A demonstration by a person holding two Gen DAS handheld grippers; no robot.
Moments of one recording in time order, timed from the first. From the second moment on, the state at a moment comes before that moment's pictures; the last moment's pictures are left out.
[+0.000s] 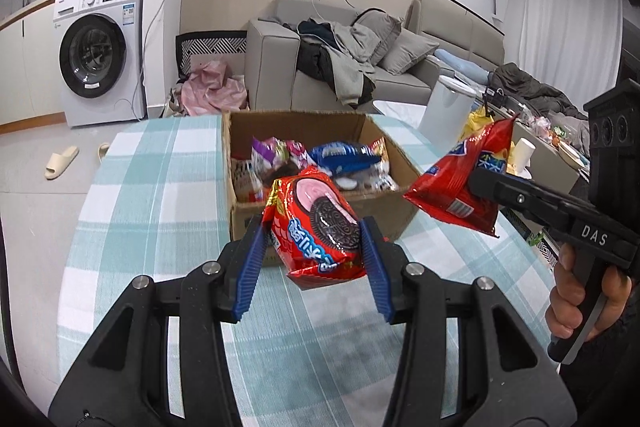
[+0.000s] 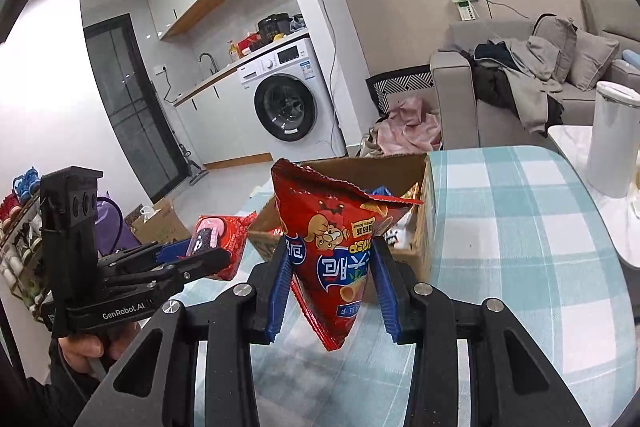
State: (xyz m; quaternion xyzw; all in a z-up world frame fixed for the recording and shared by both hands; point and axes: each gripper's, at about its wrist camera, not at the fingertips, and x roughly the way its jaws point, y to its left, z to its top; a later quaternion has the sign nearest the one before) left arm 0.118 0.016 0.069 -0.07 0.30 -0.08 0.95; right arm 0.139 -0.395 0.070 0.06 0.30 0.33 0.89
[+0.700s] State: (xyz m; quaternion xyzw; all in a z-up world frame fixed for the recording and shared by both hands) left arm 0.178 0.029 0.074 -0.08 0.30 -0.06 0.95; right arm 0.189 -0.374 0.079 0.06 0.31 0.30 0.90
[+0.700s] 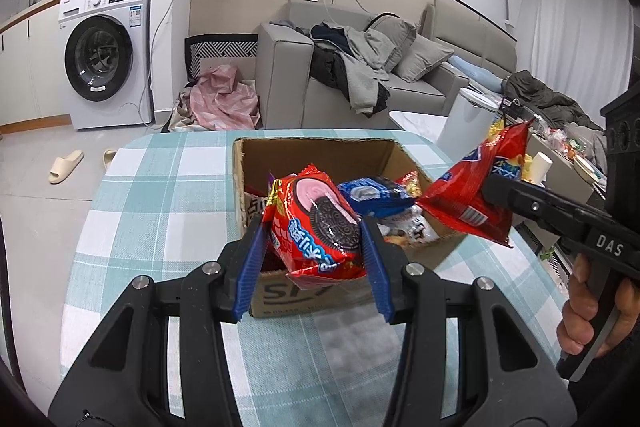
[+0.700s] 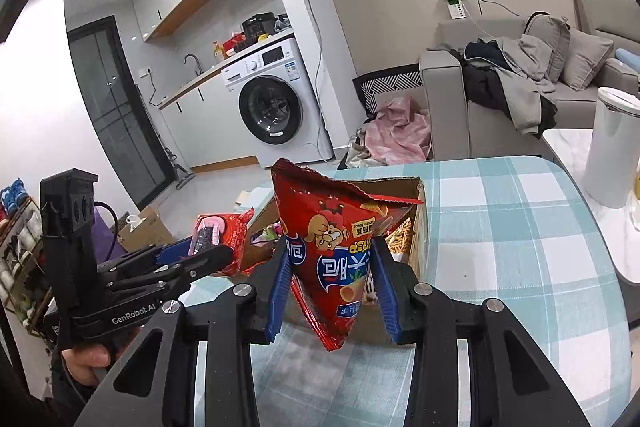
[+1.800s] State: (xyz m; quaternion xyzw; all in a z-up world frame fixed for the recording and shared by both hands) left arm 0.261 0.016 0.021 -0.05 0.33 -0.06 0.94; right arm 0.278 -0.340 0.040 0.08 0.36 0.28 0.89
